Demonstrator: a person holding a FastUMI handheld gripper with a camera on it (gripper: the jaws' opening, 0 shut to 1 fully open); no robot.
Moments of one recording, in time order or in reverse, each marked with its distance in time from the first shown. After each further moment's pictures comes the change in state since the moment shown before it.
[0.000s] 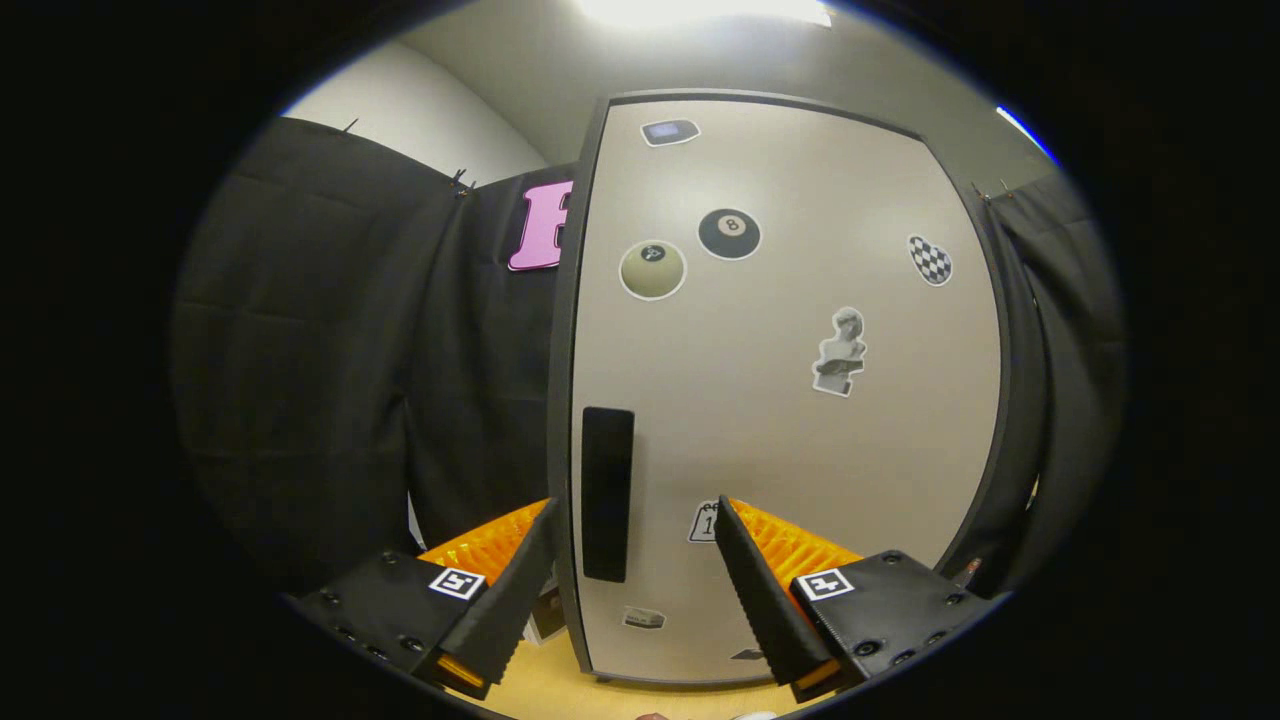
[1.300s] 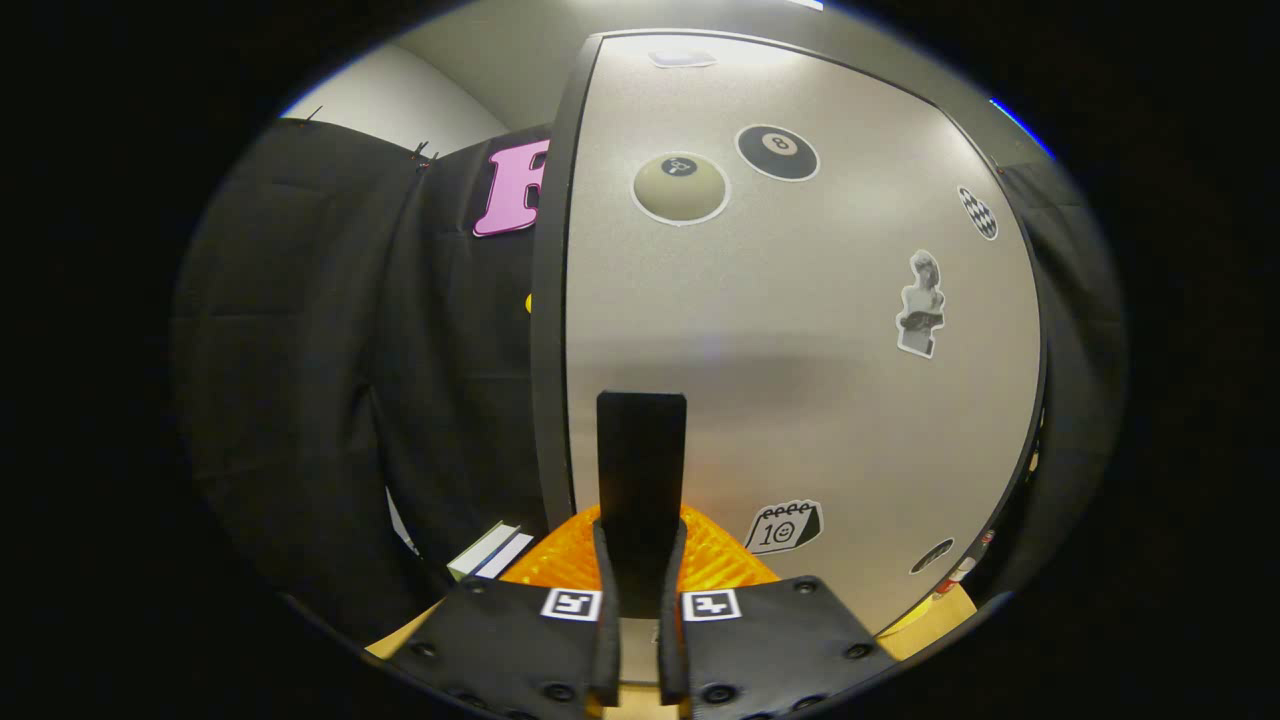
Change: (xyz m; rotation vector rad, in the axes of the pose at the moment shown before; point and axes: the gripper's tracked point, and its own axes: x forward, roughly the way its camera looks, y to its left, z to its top) arm 0.046 0.021 -0.018 0.099 0.107 -0.039
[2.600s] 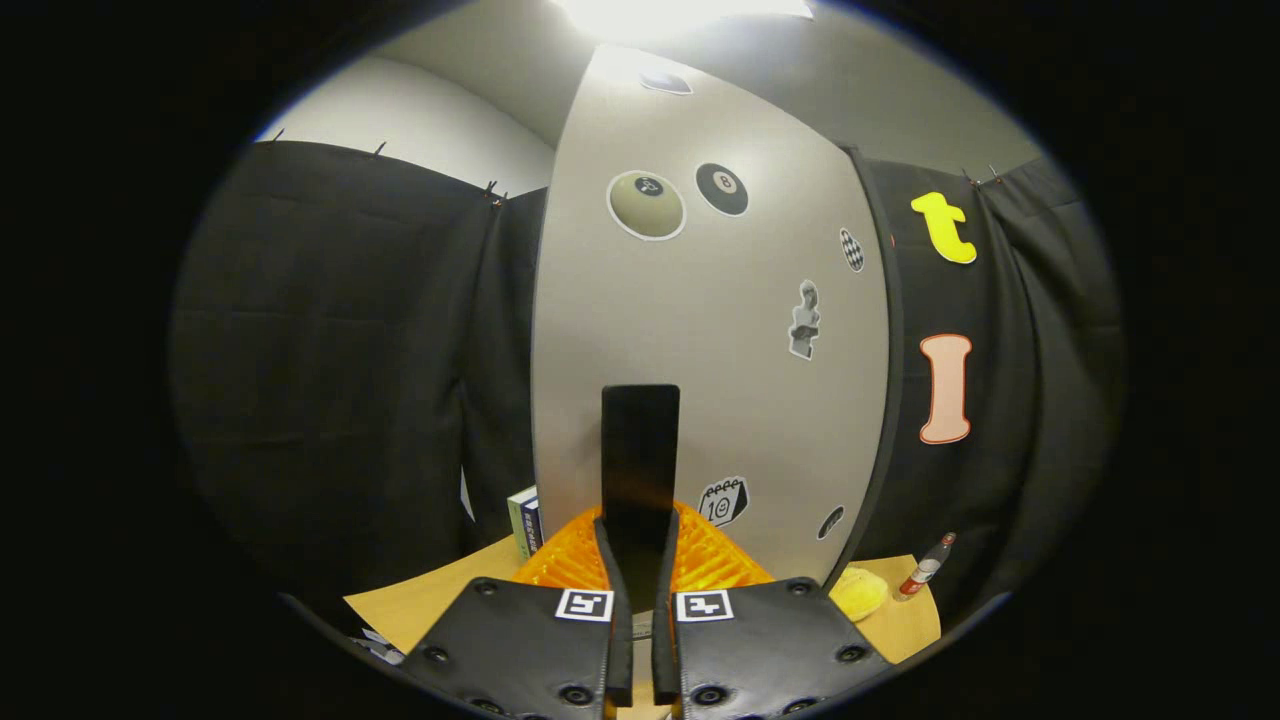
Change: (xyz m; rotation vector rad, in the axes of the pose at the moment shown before) arm -0.082 -0.026 -0.001 -0.076 -0.057 0.195
